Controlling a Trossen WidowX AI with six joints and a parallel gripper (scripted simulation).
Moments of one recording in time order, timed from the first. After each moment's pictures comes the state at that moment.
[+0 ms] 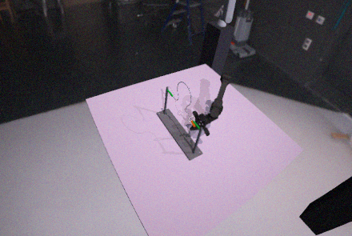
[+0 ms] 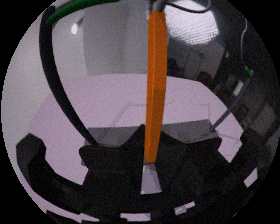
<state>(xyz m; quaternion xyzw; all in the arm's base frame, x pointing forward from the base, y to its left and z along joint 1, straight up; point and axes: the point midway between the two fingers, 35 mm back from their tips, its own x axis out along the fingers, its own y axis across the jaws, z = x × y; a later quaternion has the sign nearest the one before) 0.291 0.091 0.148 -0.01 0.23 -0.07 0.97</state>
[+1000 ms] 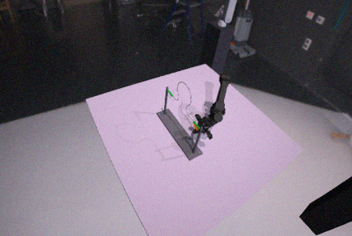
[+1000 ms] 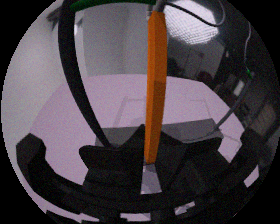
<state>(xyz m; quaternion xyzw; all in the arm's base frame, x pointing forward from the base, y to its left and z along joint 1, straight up) 0.292 0.123 0.149 -0.01 0.23 -0.07 0.97</state>
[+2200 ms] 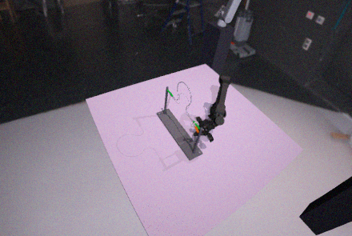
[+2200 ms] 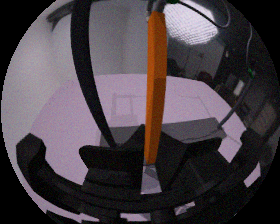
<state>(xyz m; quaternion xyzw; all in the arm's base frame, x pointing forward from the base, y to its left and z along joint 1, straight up) 0.293 0.138 0.141 0.00 0.22 -0.07 0.97</state>
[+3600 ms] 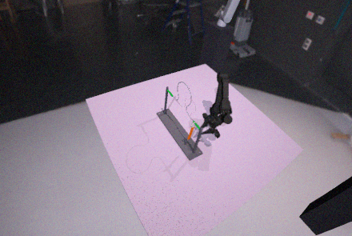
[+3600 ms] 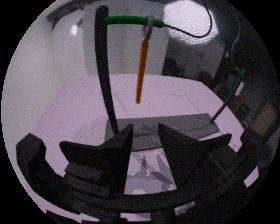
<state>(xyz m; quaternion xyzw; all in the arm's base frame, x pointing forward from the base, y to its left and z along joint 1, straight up) 0.249 0.145 0.159 -0.01 0.23 -0.07 0.97</state>
